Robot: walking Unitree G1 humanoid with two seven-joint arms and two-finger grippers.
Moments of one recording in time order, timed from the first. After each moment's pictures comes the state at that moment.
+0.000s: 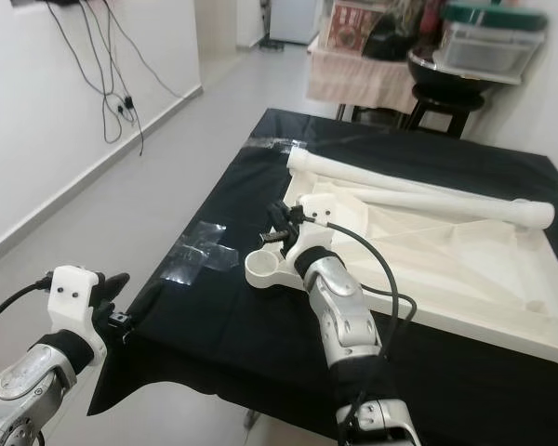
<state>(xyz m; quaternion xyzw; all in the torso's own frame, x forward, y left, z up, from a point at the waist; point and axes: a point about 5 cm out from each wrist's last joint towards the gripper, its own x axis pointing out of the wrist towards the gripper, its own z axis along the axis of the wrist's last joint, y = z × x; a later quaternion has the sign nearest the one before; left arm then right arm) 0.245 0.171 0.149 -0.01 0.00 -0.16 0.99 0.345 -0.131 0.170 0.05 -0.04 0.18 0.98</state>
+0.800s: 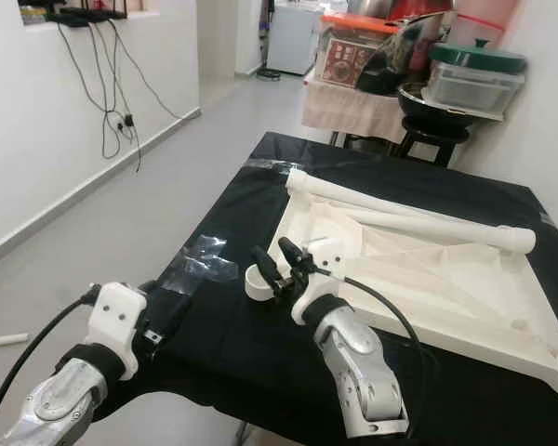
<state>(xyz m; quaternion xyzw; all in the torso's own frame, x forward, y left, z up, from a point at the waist) 0.235 0.130 0.144 0.09 -0.02 -0.19 0.98 0.290 -0.133 0.155 0.08 -0.03 0.24 0.97</state>
